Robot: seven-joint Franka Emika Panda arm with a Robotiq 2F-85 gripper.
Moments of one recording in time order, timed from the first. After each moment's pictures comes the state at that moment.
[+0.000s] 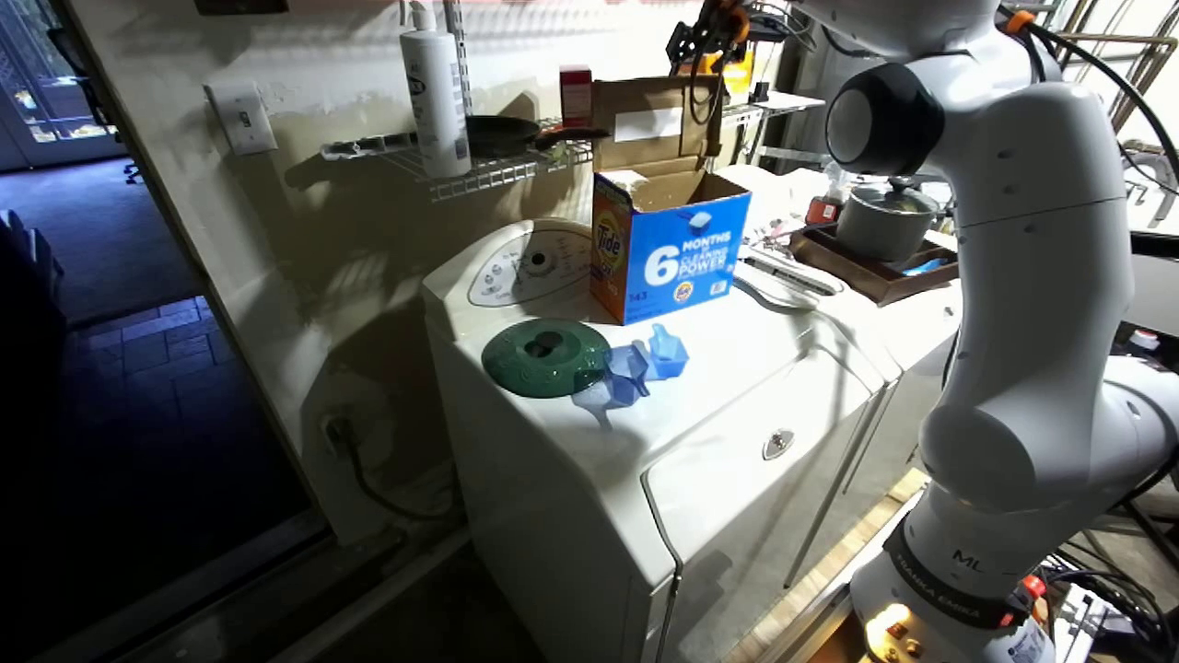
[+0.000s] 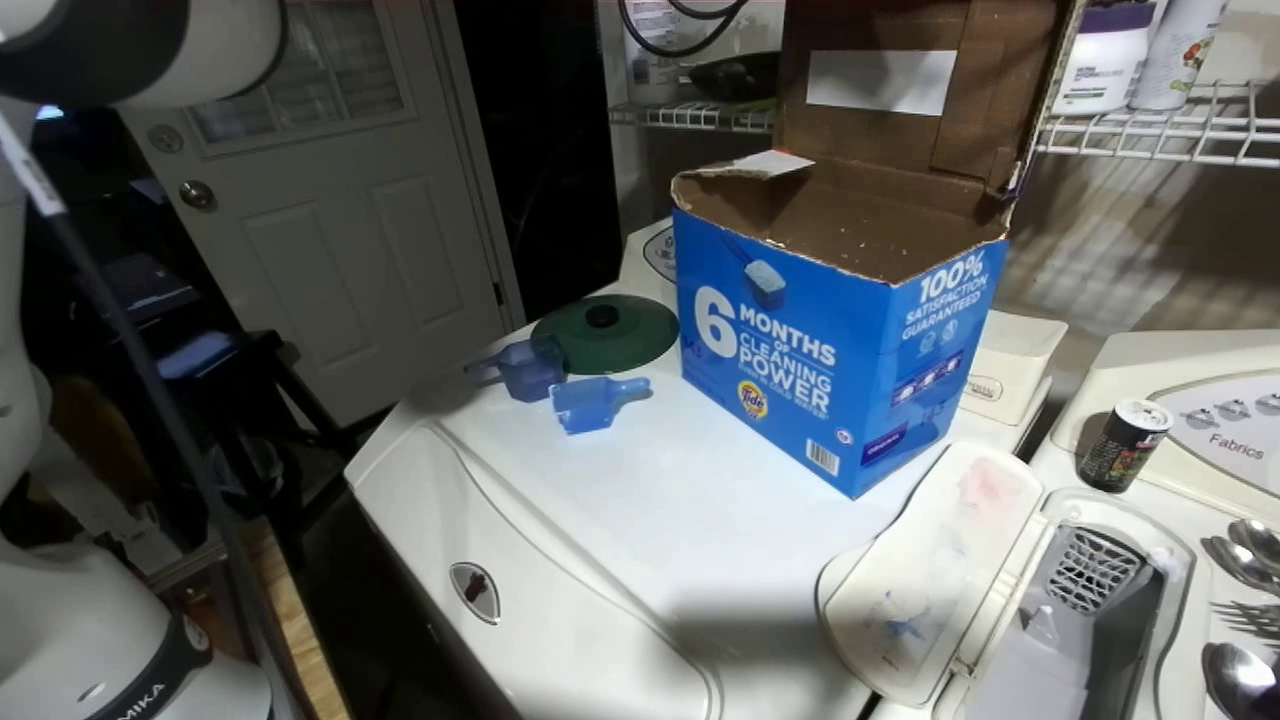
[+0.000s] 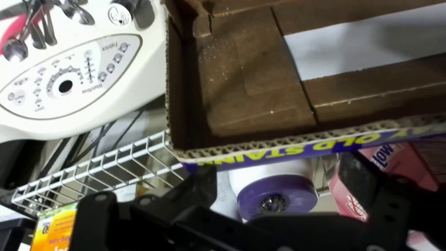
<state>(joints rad) -0.30 0.56 -0.19 -0.82 0.19 1.91 -0.05</state>
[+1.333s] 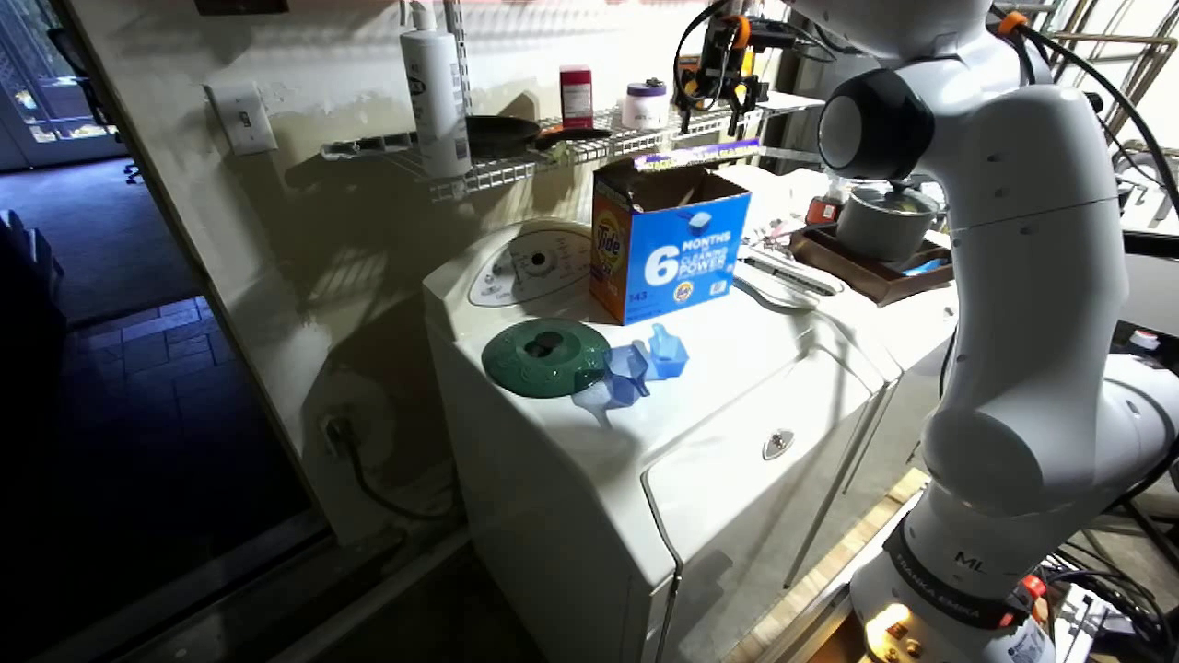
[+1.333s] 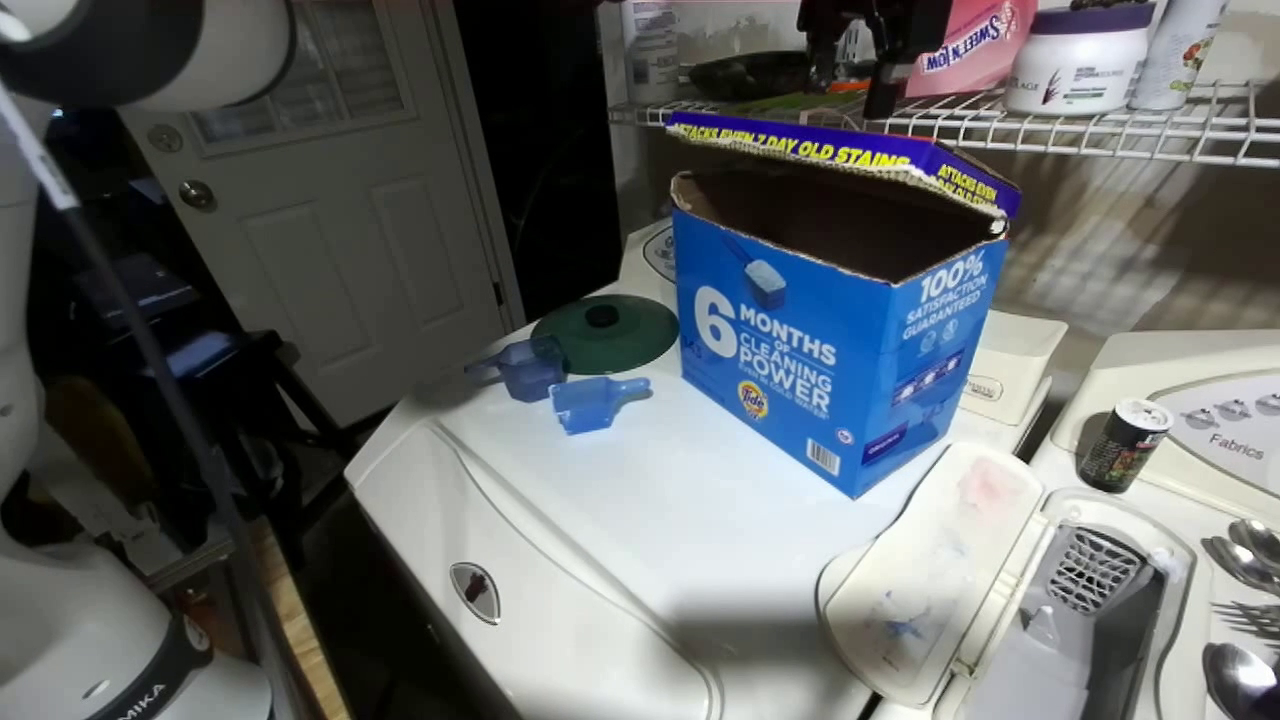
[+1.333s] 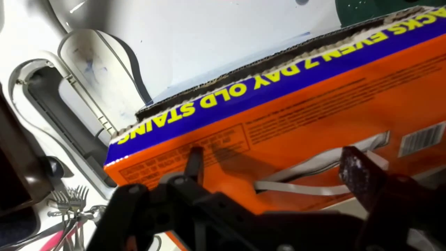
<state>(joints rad) -0.26 0.58 -0.23 -0.77 0.19 1.30 0.14</state>
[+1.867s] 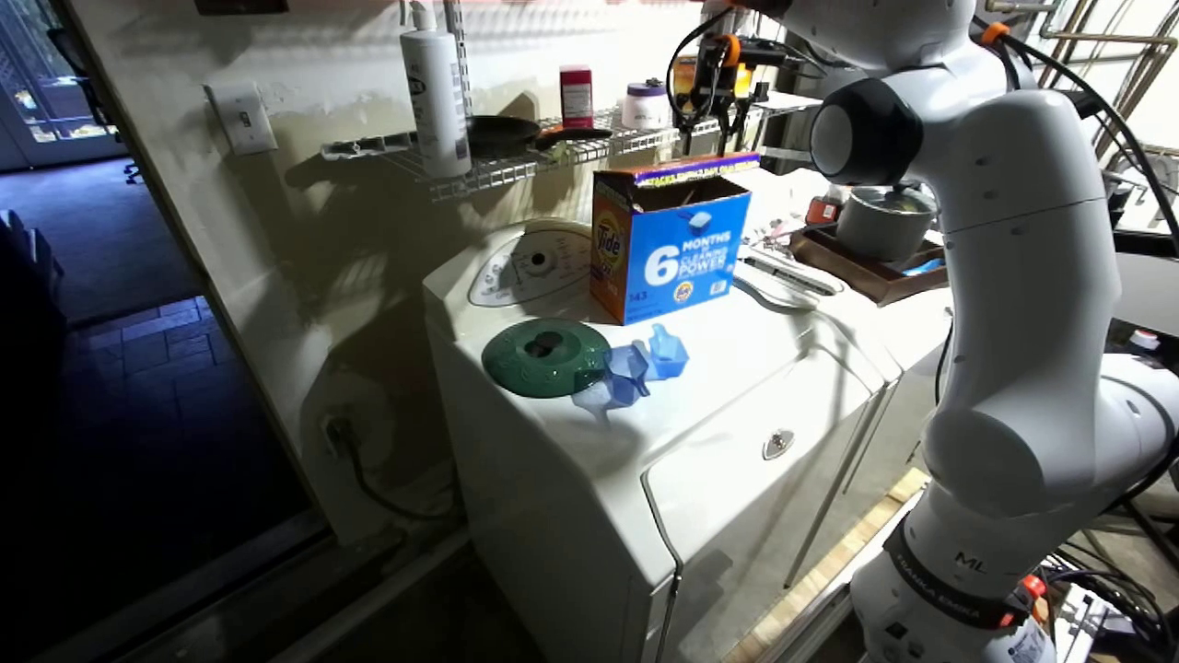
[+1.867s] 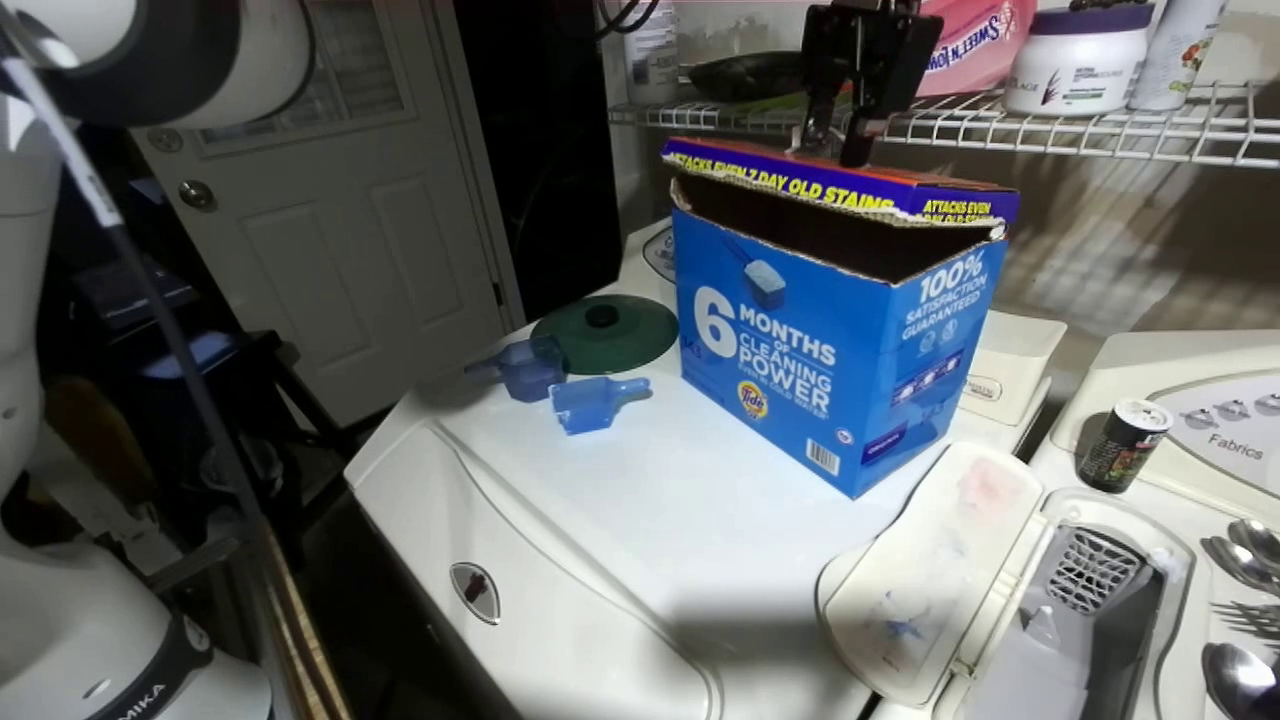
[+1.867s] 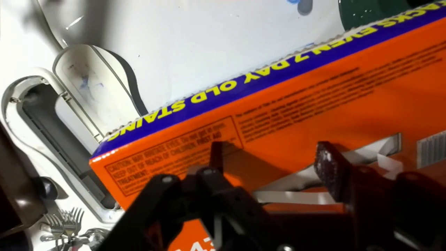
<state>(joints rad) -0.25 0.62 -0.23 -0.78 0.19 1.29 0.16</state>
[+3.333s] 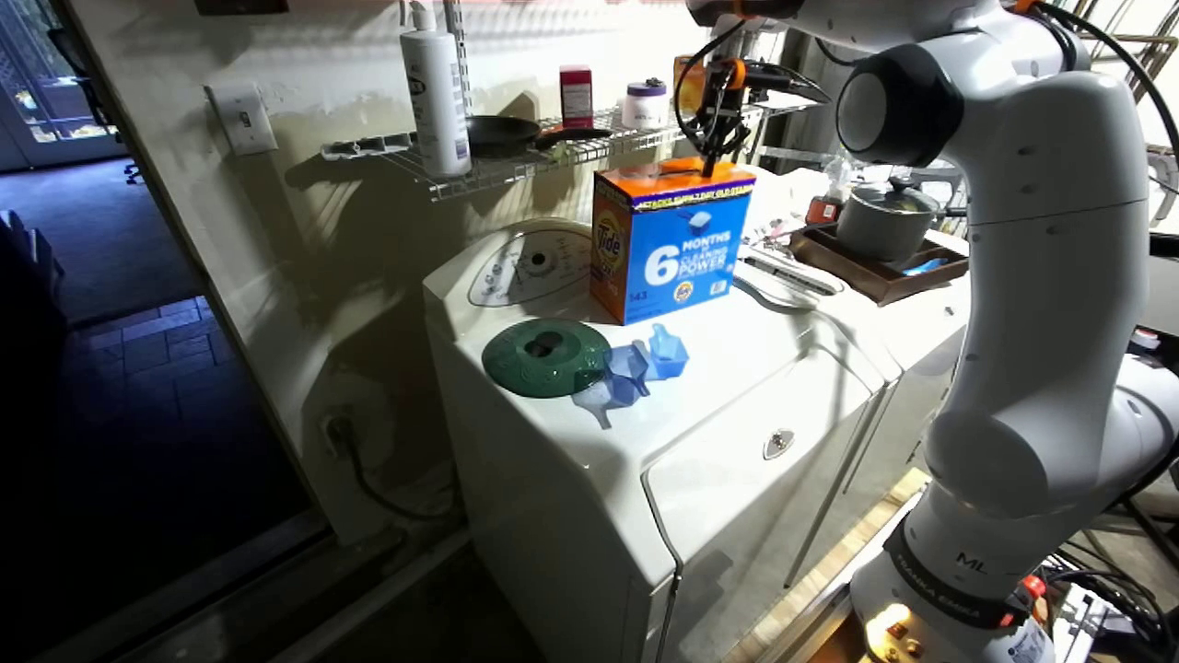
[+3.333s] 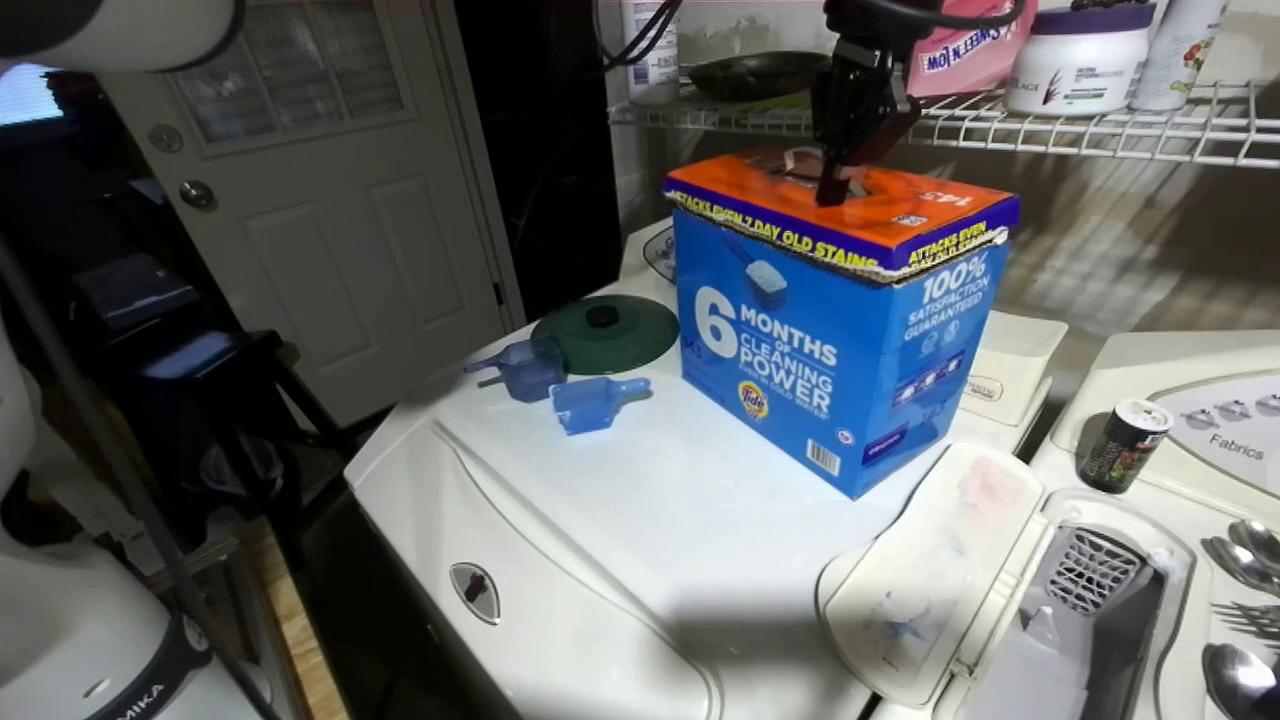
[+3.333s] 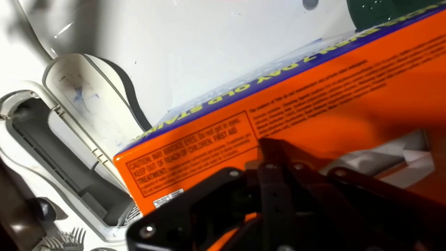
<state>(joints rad) -0.24 0.49 -0.24 -1.08 0.19 1.47 0.16</state>
